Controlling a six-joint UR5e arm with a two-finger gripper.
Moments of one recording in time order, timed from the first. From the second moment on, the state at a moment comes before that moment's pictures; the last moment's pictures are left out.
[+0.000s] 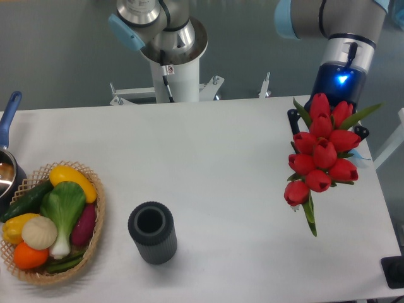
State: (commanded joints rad) arm 2.87 -1.82 -1.58 -0.72 0.62 0.94
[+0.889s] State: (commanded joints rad) arm 2.77 -1.81 -1.58 -0.73 1.08 0.94
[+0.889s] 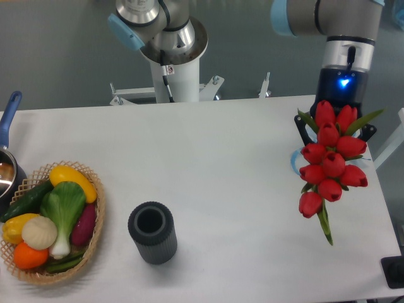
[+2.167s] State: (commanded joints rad) arm 2.43 -2.14 -1.60 -0.90 1.89 1.18
